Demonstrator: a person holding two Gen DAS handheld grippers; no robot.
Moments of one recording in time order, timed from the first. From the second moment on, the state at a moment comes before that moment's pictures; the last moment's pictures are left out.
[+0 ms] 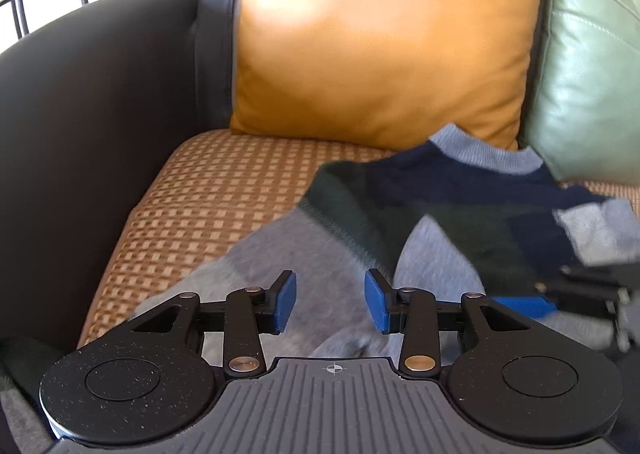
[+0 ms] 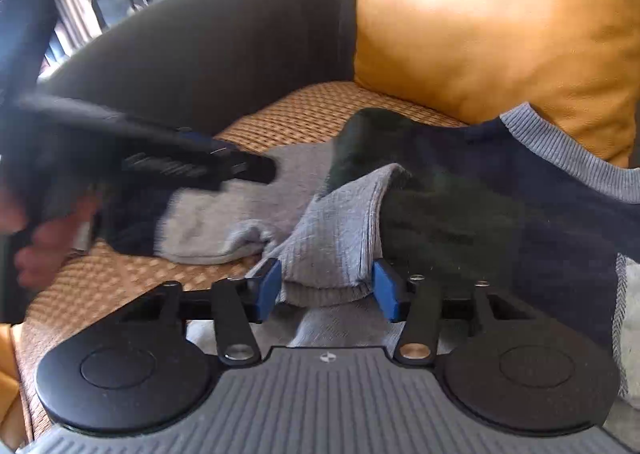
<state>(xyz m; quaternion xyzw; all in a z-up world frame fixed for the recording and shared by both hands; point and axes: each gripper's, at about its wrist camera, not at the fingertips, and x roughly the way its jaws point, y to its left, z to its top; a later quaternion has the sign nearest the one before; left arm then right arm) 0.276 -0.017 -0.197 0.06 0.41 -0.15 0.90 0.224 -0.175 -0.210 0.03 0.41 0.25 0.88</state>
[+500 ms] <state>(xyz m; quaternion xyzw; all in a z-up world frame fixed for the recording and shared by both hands) 0.238 -0.024 -0.207 0.06 0.38 -0.17 0.91 0.310 -0.179 -0.127 0.13 0.42 0.28 0.85</state>
